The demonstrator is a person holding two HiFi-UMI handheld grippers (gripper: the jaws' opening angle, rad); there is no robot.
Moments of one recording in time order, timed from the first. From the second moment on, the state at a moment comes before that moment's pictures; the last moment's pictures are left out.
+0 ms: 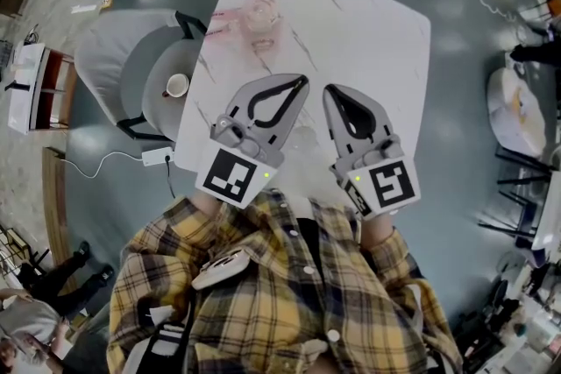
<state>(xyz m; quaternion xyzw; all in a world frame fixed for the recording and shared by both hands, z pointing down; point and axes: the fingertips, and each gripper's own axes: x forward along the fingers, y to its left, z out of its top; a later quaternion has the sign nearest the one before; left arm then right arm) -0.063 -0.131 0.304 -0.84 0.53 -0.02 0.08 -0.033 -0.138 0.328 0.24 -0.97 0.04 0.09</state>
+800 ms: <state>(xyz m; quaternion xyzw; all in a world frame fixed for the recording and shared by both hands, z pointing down) -0.072 -0.128 0.293 -0.86 0.51 -0.01 0.07 -0.025 -0.137 0.324 0.24 -0.97 0.03 0.09</state>
